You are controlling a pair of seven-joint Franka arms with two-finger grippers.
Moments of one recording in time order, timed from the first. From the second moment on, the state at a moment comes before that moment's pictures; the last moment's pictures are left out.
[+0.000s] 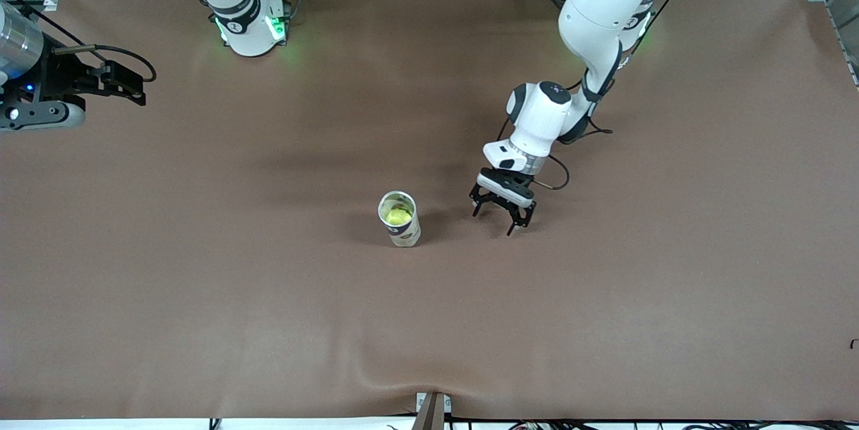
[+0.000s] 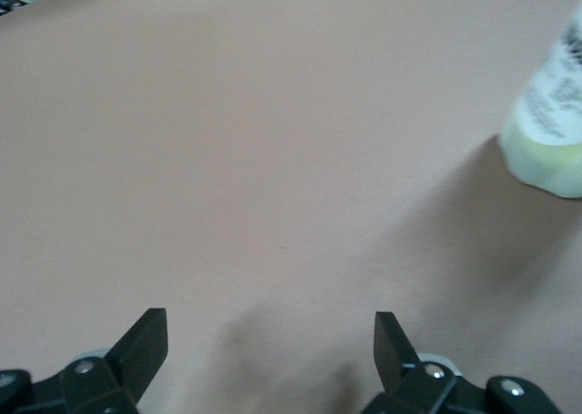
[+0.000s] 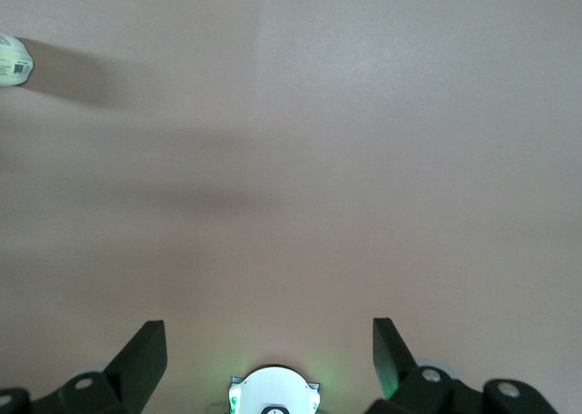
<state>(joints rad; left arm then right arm) -0.54 0.68 -0.15 -2.12 -0.48 3.54 0.44 -0.01 -0.01 0.09 -1.54 -0.02 1.37 -0.04</state>
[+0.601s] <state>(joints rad) -0.43 0.69 -0.15 -2.12 -0.48 3.54 0.44 -0.03 -0.01 0.07 -1.55 0.00 1.42 -0.04</state>
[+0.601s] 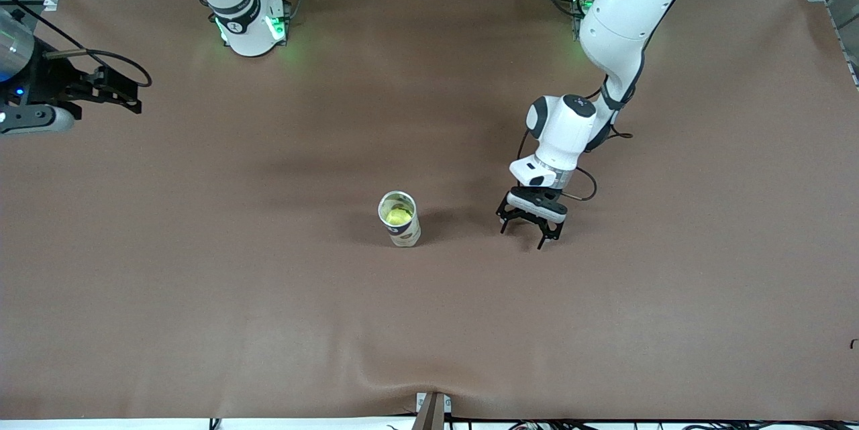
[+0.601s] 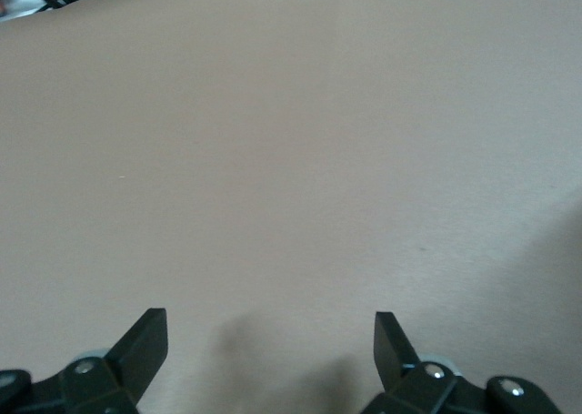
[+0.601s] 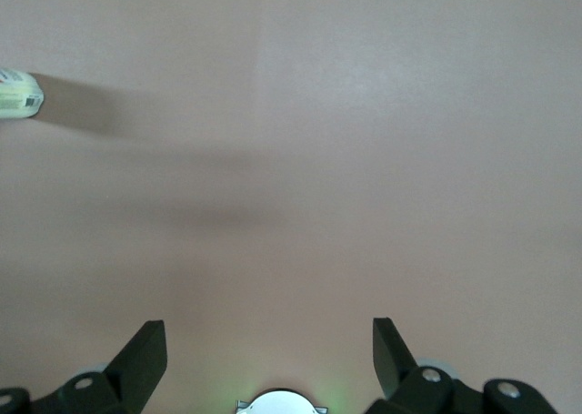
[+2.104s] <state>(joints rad) -0.12 0.54 -0.14 -1.99 -0.48 3.25 0.44 -0.05 -0.01 0.06 -1.50 0.00 1.43 -0.04</state>
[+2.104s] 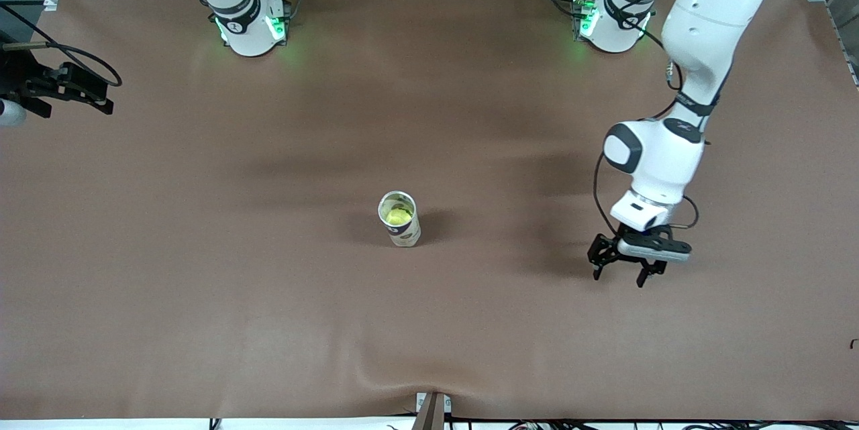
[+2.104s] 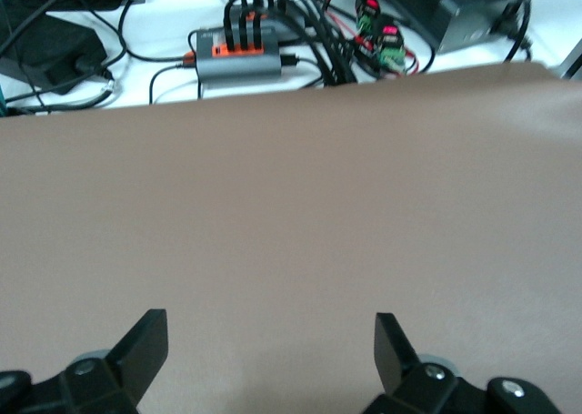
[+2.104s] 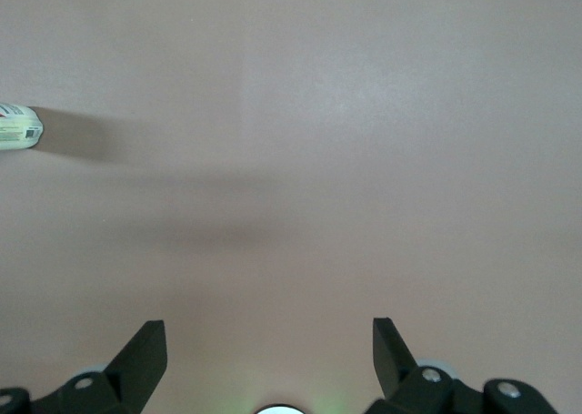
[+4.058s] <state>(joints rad) -0.10 0.17 0.01 -1.37 0.08 1.75 0.34 -0.05 -0.01 0.06 -1.50 0.00 1.43 -0.04</state>
